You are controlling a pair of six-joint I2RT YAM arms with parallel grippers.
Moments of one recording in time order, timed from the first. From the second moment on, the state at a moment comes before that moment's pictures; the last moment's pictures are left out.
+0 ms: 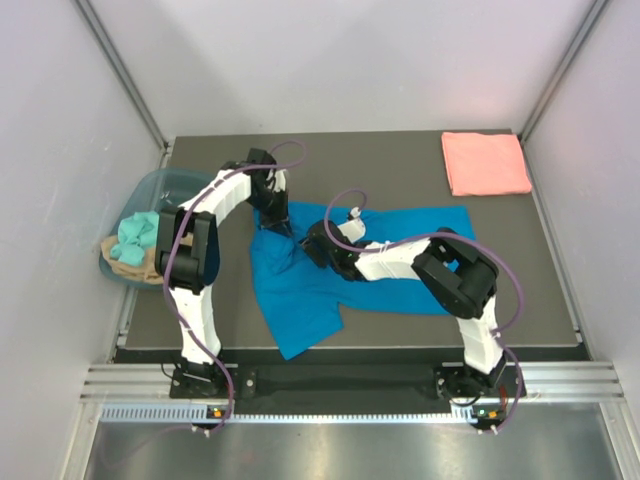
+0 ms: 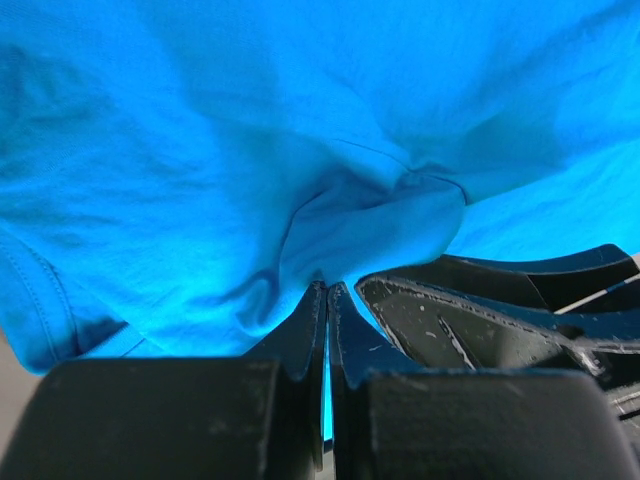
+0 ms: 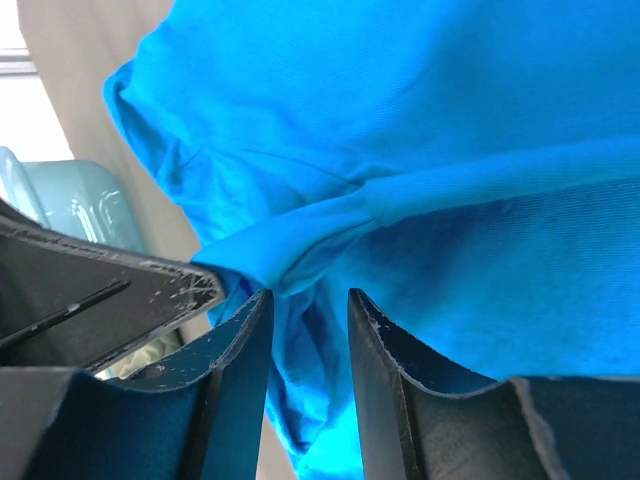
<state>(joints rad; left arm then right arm) -0.24 2.03 1.59 -0.87 0.41 -0.26 0.93 2.00 1.17 0.15 0.38 1.52</state>
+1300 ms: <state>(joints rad) -0.24 1.89 1.42 -0.85 0.14 -0.29 0.92 1.93 1.17 0.11 0.40 1.48</state>
